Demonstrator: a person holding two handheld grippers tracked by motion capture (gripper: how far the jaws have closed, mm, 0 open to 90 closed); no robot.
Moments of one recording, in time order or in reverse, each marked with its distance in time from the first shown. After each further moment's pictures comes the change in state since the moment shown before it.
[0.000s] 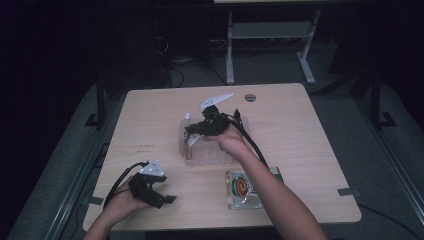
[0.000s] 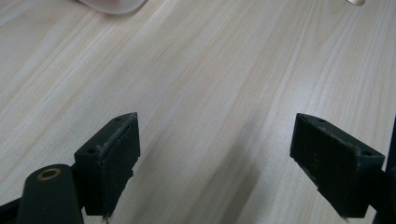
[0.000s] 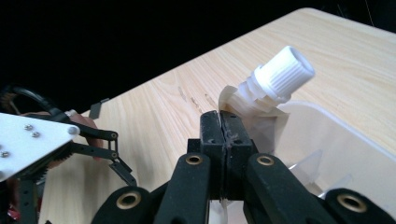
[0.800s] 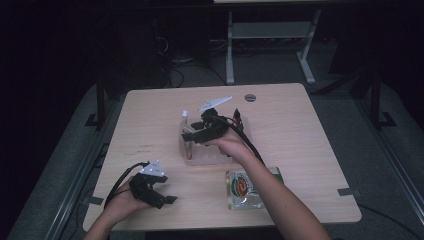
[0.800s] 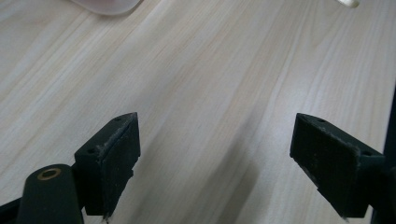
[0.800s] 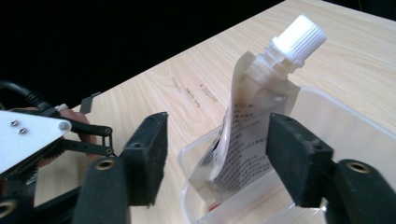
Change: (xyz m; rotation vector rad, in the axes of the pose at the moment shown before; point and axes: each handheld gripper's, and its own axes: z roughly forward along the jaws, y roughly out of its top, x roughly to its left) left arm -0.001 0.001 0.001 -0.012 -0.021 -0.011; right arm 0.009 -0.005 0.000 0.020 -0.038 0.022
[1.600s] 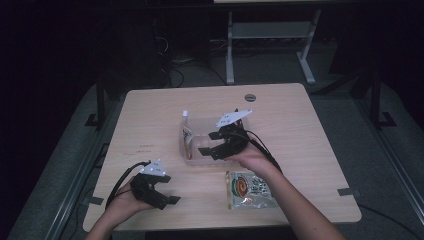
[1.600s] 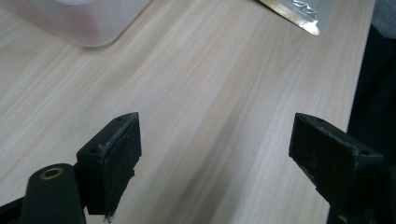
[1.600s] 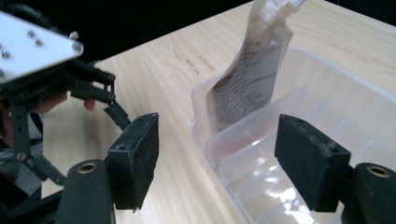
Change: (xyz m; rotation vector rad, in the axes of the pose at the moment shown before) left arm -0.016 0.013 -0.009 -0.040 -0.012 0.001; right arm 0.025 -0.038 -0.054 0.023 -0.068 -0.082
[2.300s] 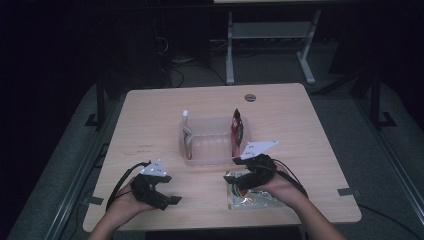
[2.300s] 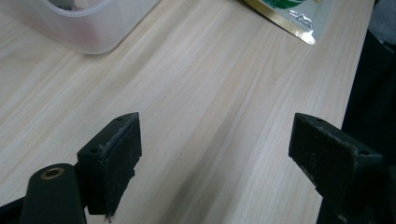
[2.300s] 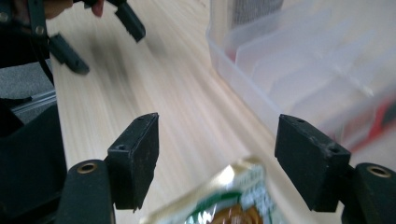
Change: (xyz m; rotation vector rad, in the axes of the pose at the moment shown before) left arm -0.010 0.003 -0.003 -0.020 0.020 -0.028; right arm 0.026 -0.076 -0.050 0.084 -0.057 -0.047
